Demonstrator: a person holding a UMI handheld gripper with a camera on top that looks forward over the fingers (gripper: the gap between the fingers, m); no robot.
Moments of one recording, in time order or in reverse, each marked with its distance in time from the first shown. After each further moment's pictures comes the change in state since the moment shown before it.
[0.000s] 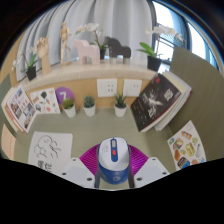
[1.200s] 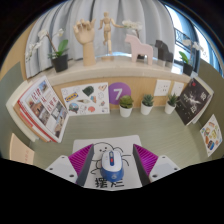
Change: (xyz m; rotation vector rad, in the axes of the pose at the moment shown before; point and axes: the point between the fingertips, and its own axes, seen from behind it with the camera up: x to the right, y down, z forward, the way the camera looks) arm -0.267 0.000 0.010 0.002 -0.050 0.036
